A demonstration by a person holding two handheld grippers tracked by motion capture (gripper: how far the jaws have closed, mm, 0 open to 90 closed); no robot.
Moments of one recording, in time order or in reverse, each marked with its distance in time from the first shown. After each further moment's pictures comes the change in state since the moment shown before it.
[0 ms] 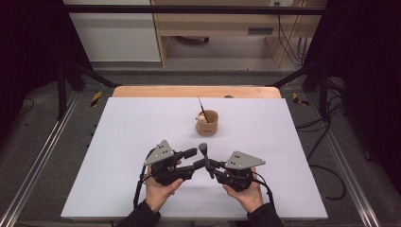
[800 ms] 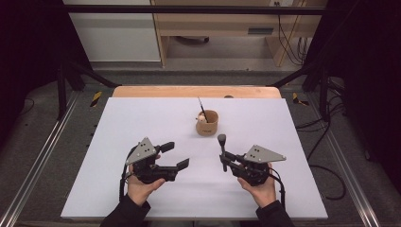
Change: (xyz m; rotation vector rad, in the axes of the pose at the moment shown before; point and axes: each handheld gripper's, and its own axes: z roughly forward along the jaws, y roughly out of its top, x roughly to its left) left arm 0.023 0.003 -0.038 0.021 0.095 0.064; right arm -0.028 0.000 -0.031 -0.053 -0.076 0.064
